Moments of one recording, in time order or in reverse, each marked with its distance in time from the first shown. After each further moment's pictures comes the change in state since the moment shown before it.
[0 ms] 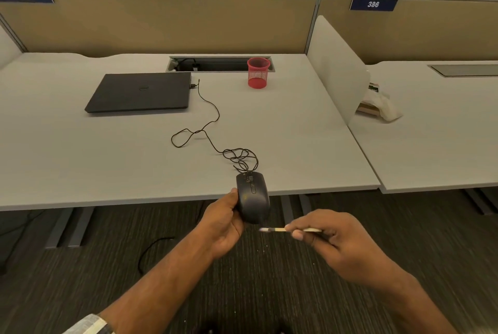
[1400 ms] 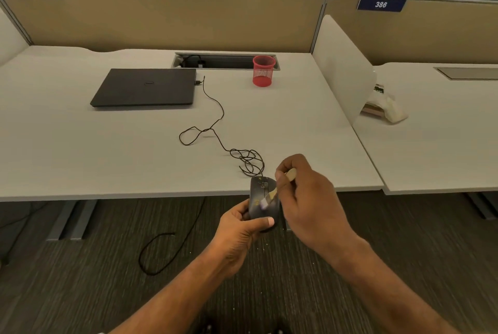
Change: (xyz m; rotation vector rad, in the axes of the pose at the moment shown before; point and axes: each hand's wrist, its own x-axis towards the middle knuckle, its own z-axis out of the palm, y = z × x) left_hand -0.016 -0.033 -0.005 0.163 -0.136 0.139; right_hand 0.060 -0.054 0.022 -0.185 0.300 0.049
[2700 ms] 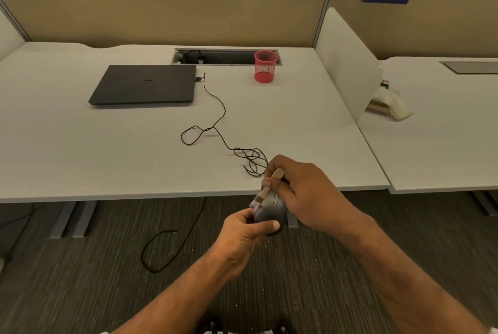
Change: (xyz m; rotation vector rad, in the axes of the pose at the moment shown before) left_hand 0.010 -0.003 -0.008 0.101 0.011 -0.081; right_hand 0.035 0.007 -0.001 -0.042 -0.361 0.008
